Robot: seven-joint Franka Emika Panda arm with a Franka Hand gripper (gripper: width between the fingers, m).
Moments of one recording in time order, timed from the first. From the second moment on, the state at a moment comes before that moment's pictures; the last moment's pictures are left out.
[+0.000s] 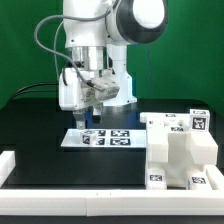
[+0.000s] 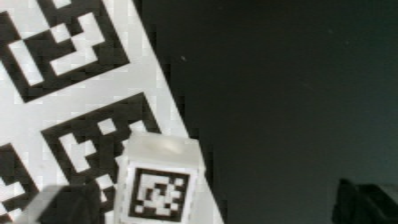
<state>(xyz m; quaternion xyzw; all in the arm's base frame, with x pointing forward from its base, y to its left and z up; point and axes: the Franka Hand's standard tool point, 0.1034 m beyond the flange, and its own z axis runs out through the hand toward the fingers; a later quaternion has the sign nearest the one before) 0.369 -0.065 0.041 -0.58 0.81 -0.01 0.07</state>
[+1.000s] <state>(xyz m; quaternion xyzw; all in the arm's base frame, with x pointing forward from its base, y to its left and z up) 0.381 -0.070 0.028 -0.73 0.68 -0.01 0.04</state>
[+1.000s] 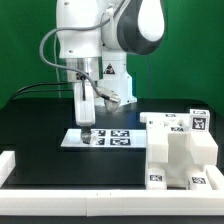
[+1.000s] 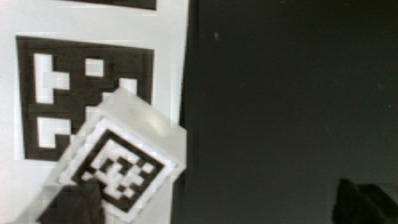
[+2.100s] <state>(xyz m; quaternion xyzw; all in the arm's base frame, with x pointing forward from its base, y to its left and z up) 0.372 -0.063 0.034 -0.71 0.71 0.00 0.05</state>
